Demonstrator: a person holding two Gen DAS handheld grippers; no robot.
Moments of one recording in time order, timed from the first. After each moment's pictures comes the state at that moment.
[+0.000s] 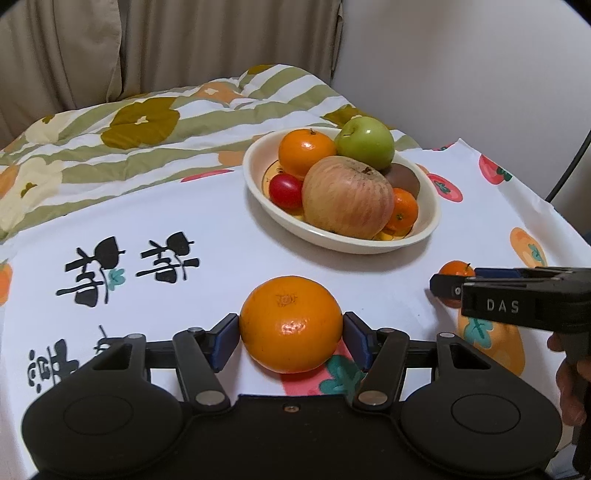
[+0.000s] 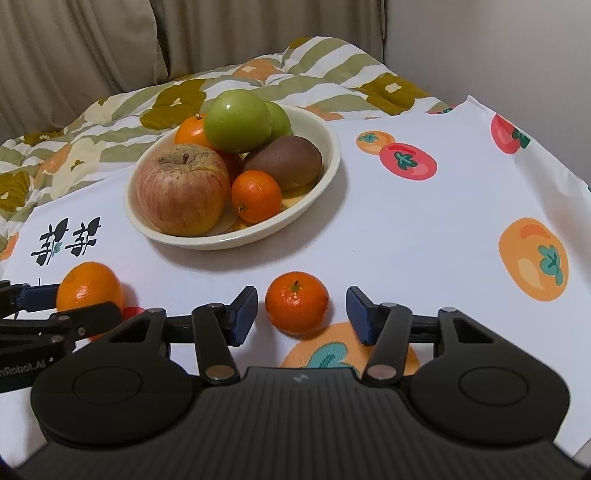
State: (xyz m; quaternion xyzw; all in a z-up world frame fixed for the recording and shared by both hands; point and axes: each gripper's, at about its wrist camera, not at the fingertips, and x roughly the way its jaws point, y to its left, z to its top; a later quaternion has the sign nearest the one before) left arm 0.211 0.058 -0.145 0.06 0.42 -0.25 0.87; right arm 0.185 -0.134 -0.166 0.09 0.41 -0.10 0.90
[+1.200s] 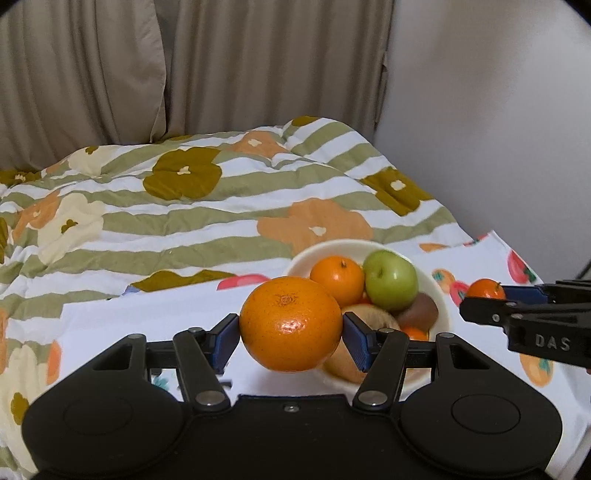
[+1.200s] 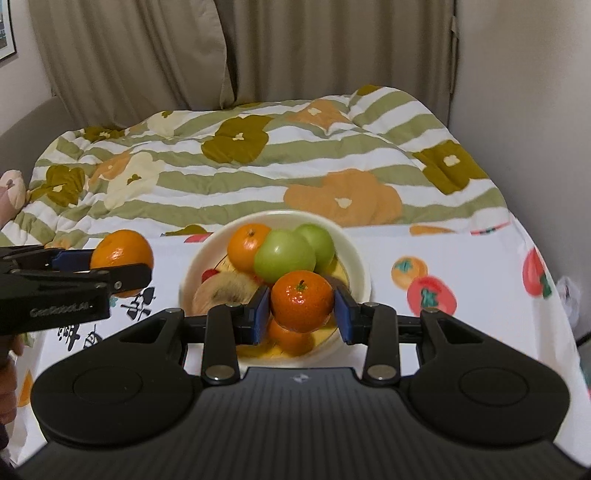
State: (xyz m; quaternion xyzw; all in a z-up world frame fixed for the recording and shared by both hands) left arm 0.266 0.029 -0.063 0.03 0.38 -0.17 0.91; right arm 0.241 -0.162 -0.061 0.04 0.38 0.01 0.93
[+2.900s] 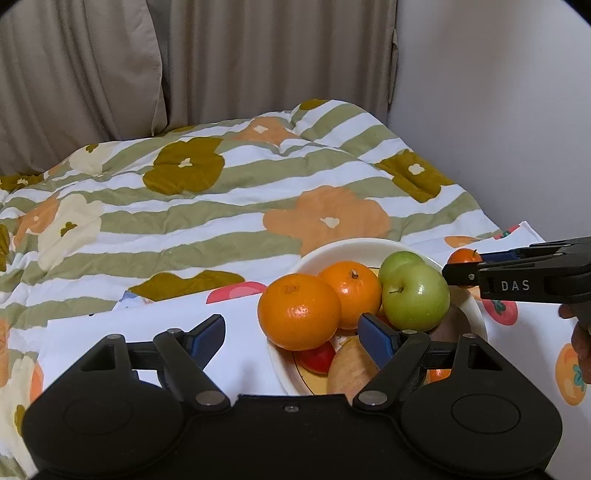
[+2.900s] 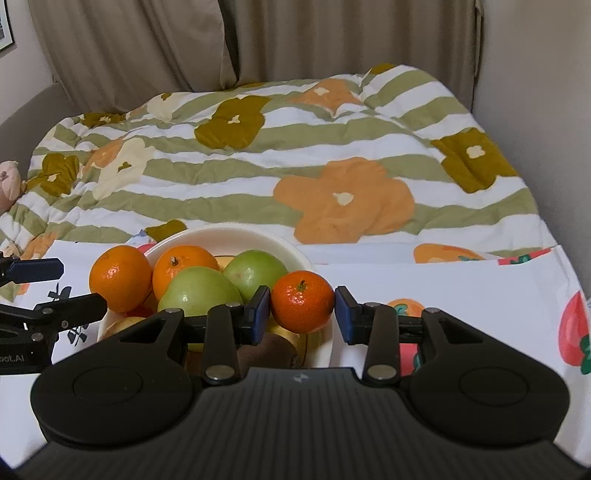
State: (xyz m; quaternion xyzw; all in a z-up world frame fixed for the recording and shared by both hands) left arm 0.302 -0.004 -0.088 0.07 0.39 -0.15 0.90; right arm 0.337 -0.216 -0.115 0.04 0.40 0.05 0.91
